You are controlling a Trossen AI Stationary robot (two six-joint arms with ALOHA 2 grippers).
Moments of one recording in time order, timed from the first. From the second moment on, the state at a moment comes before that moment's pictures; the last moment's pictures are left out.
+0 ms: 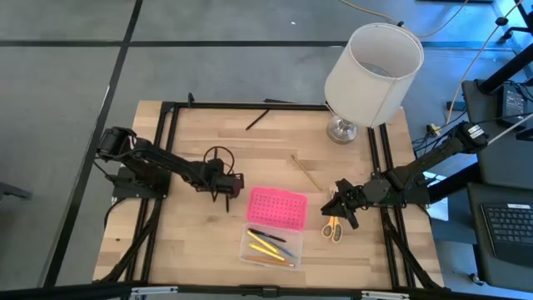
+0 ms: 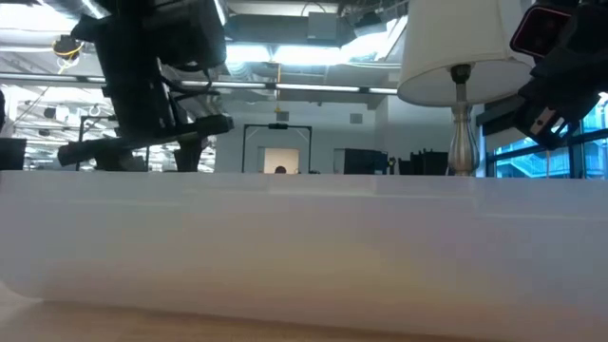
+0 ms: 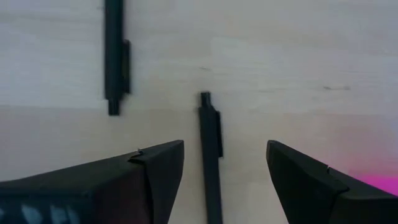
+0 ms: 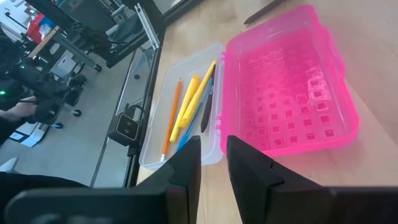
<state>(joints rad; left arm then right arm) -0.16 1.56 0.81 -0.60 -0.35 -1.80 0.50 0.88 0.26 0.25 0.17 0.75</state>
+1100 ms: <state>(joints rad) -0.05 1.70 0.91 -0.81 -0.15 -1.71 0.50 0.88 0.26 0.25 0.17 0.75</state>
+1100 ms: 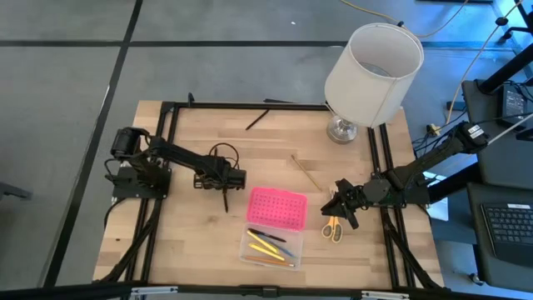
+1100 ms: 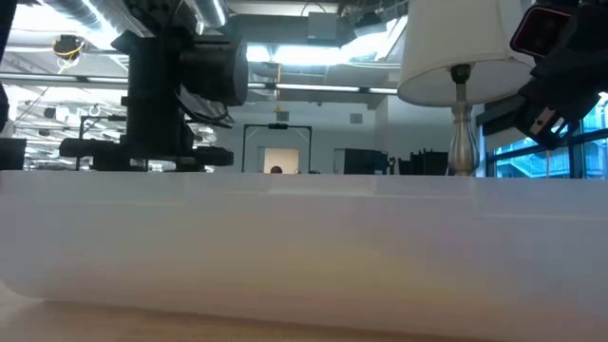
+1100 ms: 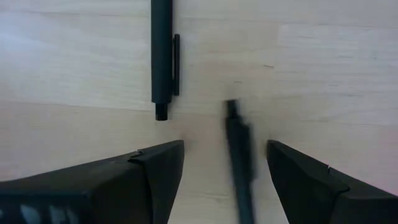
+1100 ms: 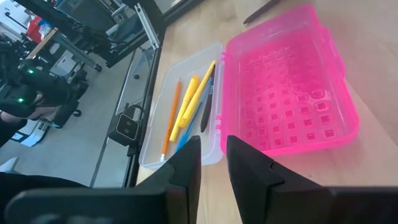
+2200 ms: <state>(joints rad) -0.05 1.70 0.91 -0.77 -0.12 -1.68 0.50 0.88 0.26 0.25 0.17 0.74</state>
